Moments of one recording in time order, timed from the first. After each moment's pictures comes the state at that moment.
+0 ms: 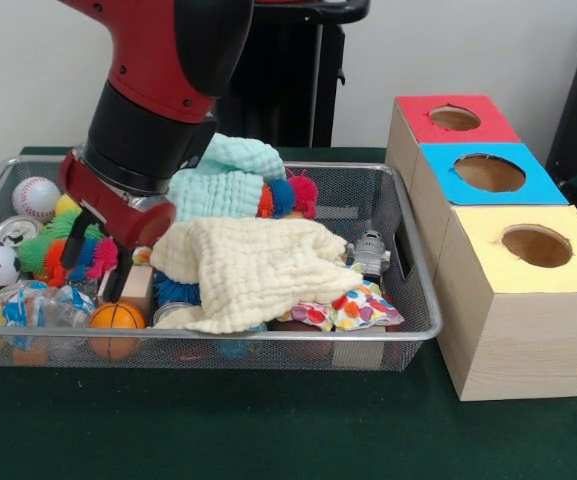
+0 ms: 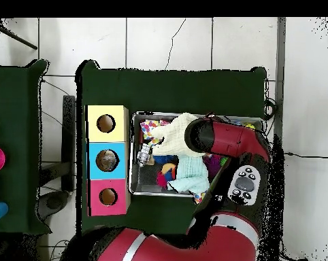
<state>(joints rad) -0.16 -0.33 -0.39 1.27 -0.08 0.38 2.26</state>
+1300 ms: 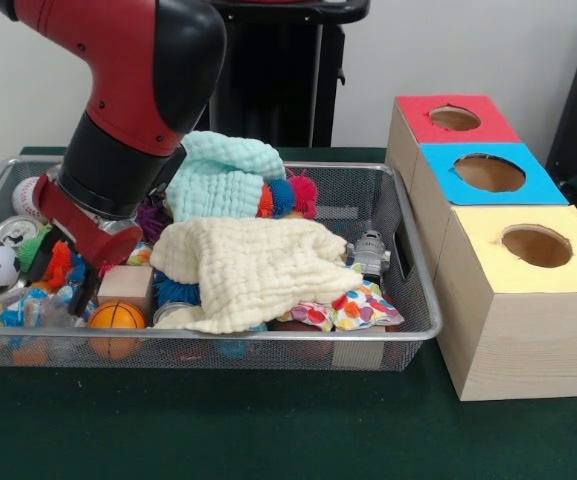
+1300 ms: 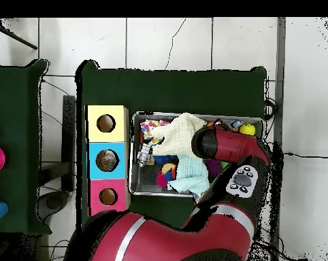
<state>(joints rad) -0.16 -0.22 -0.48 1.27 -0.08 0.26 2.26</state>
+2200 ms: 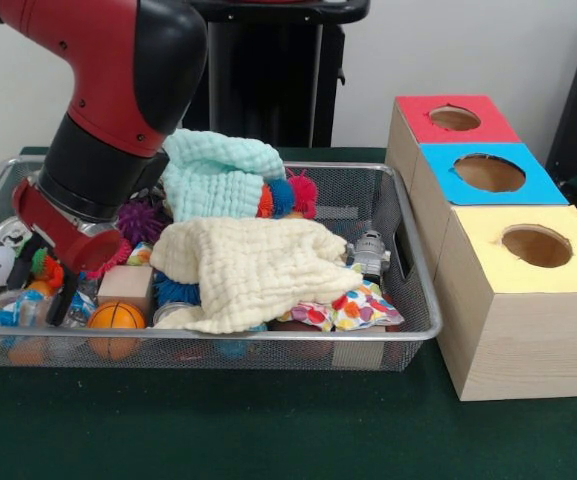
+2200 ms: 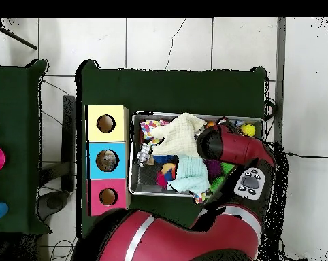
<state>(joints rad) -0.19 -0.22 -0.47 1.27 -0.05 0.17 2.26</state>
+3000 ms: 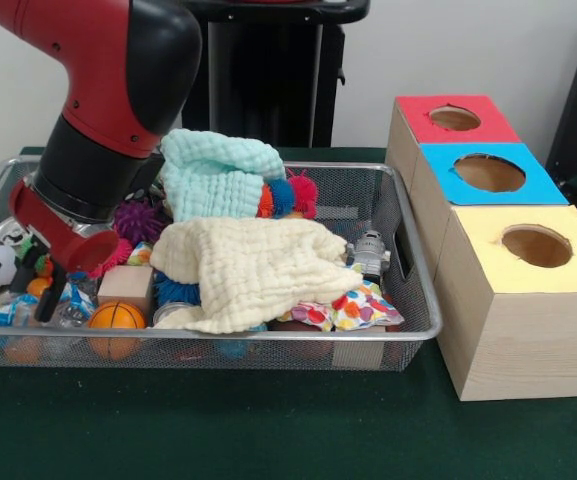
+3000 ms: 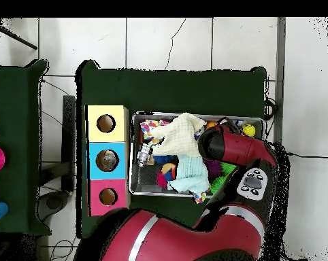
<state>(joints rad) -0.20 -0.22 -0.46 1.27 -0.05 0.17 2.26</state>
